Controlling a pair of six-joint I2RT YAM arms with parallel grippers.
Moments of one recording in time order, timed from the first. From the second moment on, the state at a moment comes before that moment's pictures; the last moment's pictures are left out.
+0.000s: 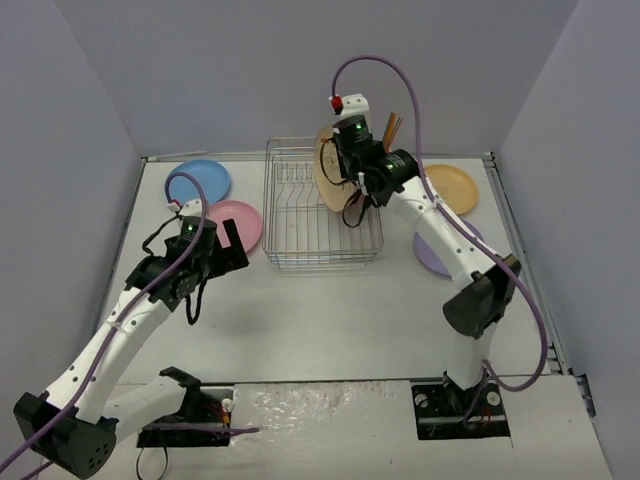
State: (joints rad) left arm -0.46 1.01 1.03 -0.79 -0.28 -0.62; right arm 0.61 1.81 1.97 -0.71 0.44 0.15
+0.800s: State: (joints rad) left arm -0.31 0.99 0.87 -0.77 -0.26 -0.48; right arm 0.74 2.29 2.26 -0.28 1.11 -0.14
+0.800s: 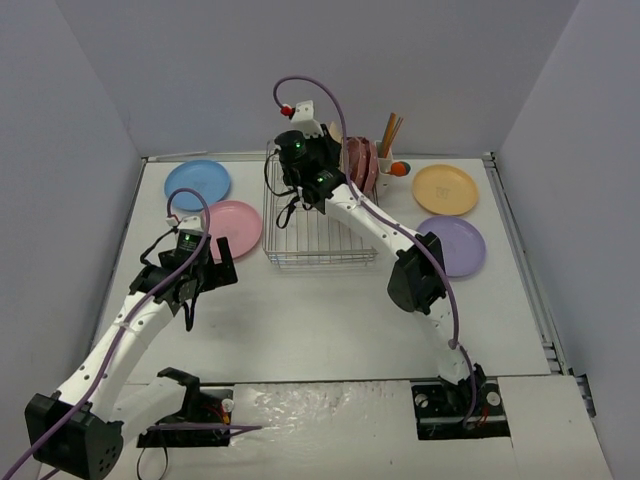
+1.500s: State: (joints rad) left arm -0.31 0.99 0.87 -0.76 -0.26 -0.46; right arm 0.64 2.34 2.11 -0.09 0.87 -0.12
